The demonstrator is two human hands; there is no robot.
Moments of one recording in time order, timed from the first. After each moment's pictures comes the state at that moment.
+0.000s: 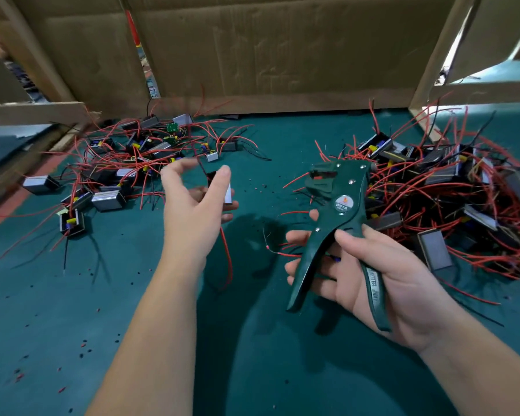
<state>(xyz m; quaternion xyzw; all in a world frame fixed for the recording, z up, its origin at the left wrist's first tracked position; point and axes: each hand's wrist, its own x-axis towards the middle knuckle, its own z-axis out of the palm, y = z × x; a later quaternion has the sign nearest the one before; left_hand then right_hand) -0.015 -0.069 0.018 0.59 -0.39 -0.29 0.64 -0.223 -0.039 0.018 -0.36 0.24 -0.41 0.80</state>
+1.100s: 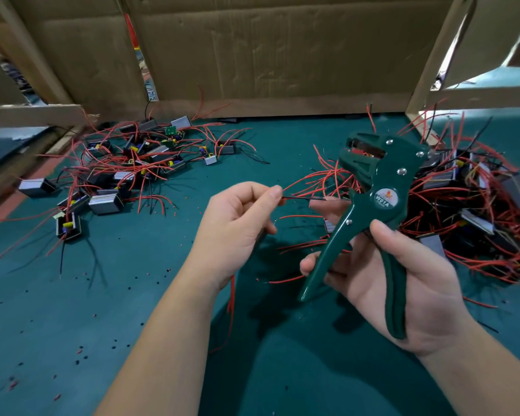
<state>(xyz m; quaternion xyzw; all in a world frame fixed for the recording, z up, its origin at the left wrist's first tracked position) -0.048 -0.055 0.029 0.50 -0.51 -0.42 0.56 -0.228 -0.040 0.022 -0.37 0.18 -0.48 0.78</state>
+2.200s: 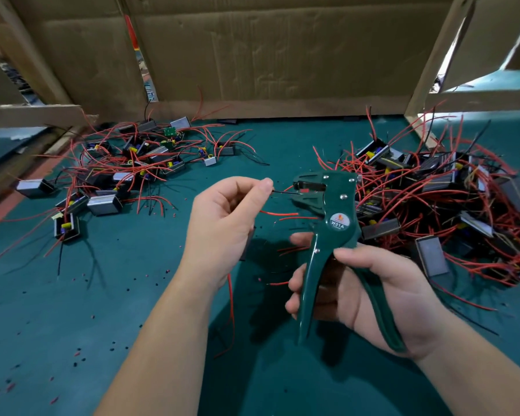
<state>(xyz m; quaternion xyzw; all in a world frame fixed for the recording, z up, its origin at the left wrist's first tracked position) -0.047 -0.055 0.035 0.50 -0.47 -0.36 0.63 -0.226 -0.039 0.023 -0.35 0.24 -0.32 0.85</state>
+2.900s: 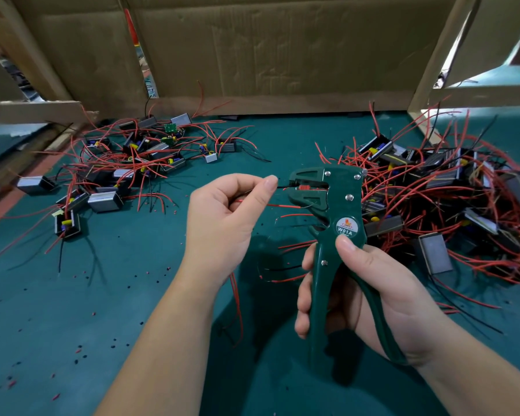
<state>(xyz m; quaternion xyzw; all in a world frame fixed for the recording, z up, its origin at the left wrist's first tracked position) -0.046 -0.055 0.031 0.51 -0.49 -0.30 0.63 -0.222 -0.029 0.024 -0.41 0.26 -0.32 0.81</state>
